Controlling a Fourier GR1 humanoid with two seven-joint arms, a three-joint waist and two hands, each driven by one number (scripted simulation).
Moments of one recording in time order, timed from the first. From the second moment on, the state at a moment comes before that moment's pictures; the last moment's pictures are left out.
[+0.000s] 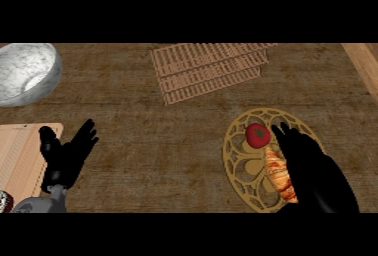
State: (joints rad) left arm -0.06 0.36 -0.15 -1.32 0.36 0.16 0.23; right arm -0.13 -0.49 0.54 -2.07 0.73 0.32 0.98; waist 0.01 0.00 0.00
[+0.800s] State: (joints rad) left arm -0.04 0.32 -0.10 -1.35 0.30 0.13 0.25; right arm -0.03 -0.35 0.59 -1.93 1.03 0.30 0.95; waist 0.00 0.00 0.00
